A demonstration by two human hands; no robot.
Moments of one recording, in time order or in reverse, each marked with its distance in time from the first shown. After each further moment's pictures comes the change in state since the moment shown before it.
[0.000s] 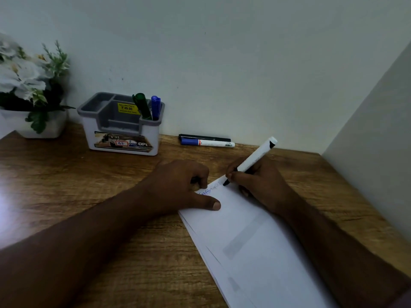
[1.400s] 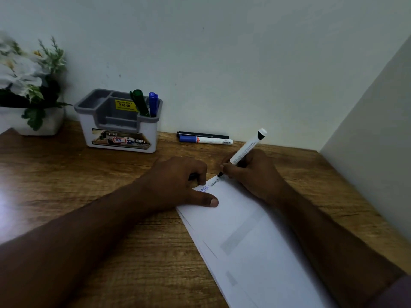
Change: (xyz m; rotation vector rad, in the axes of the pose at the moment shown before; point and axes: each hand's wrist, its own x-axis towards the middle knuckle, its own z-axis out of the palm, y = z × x) left_hand 0.000 0.003 -0.001 -0.008 -0.016 -0.017; right_hand 0.013 0.001 0.002 -0.225 0.015 -0.048
